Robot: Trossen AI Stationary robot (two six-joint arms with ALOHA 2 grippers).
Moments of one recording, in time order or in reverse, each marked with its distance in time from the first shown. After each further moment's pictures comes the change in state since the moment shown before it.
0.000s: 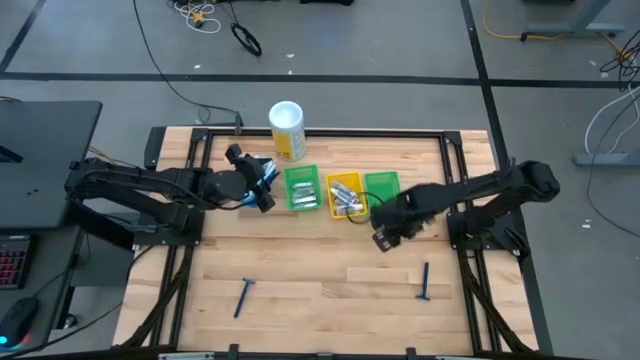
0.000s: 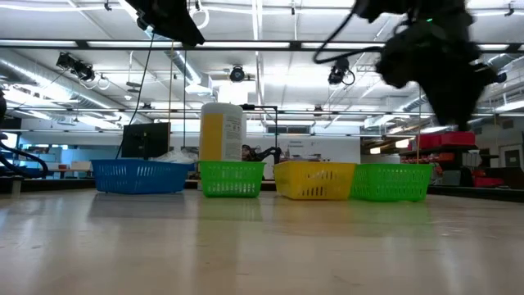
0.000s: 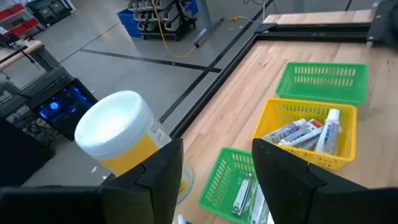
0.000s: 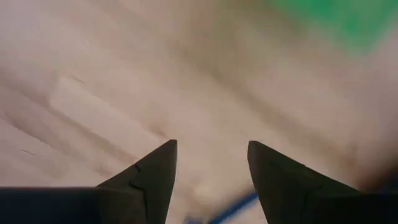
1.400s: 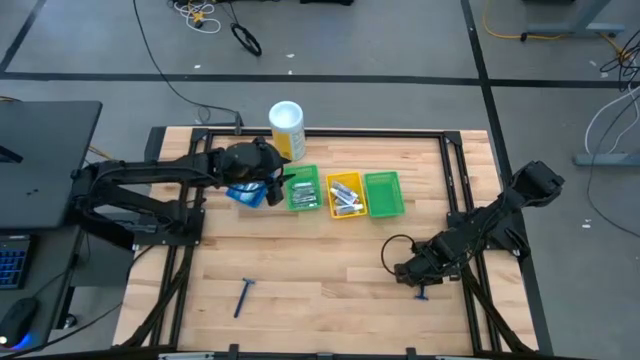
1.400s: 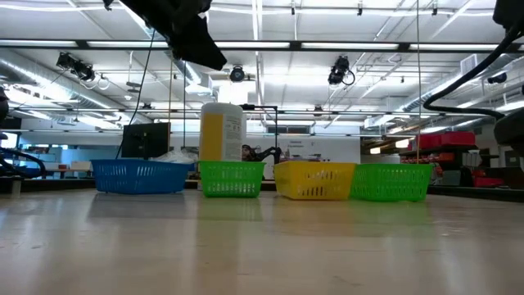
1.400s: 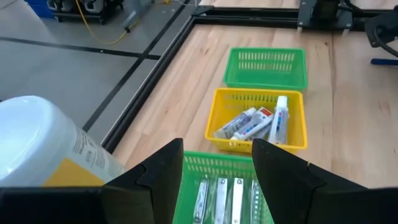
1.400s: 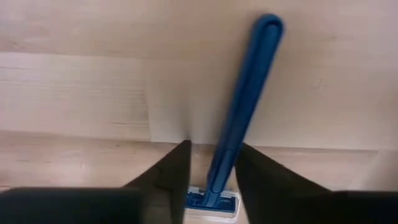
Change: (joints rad) left arm 0.274 0.105 0.000 0.121 0.545 0.137; right arm 0.449 -0.001 -0.465 0.543 -0.130 0.992
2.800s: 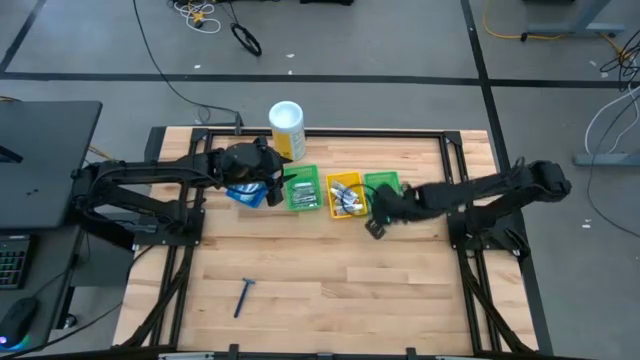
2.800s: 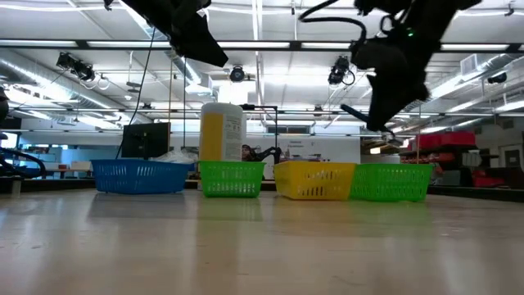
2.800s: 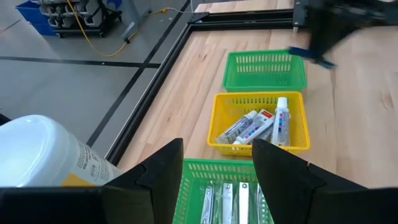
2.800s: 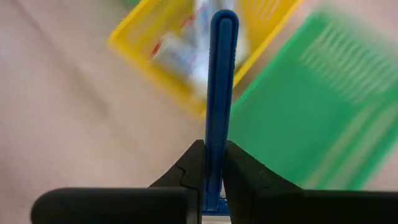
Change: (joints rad) left arm -0.001 0.000 0.000 0.021 0.000 0.070; right arm -0.487 -0.096 0.323 -0.163 0.581 -1.350
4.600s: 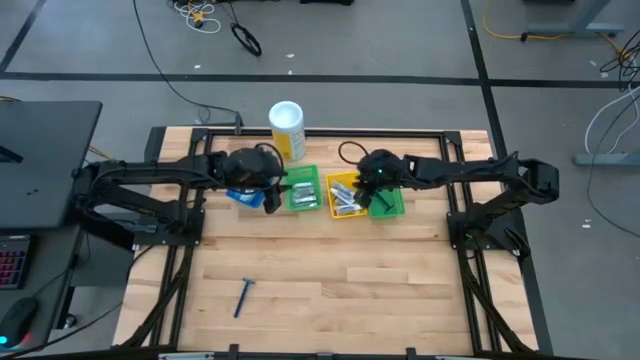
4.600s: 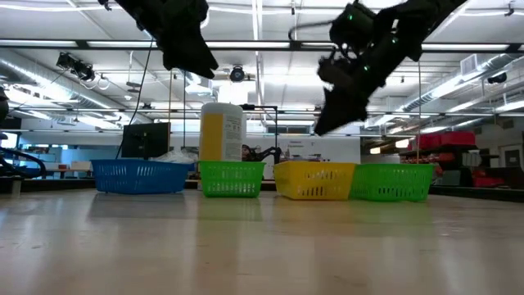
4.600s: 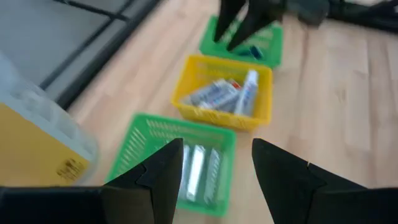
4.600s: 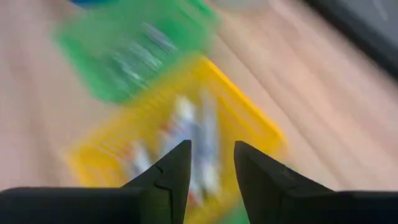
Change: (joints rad) left arm -0.028 0.000 0.000 -0.134 0.081 -0.261; right arm -0.370 0.068 -0.065 0.485 -0.249 -0.549
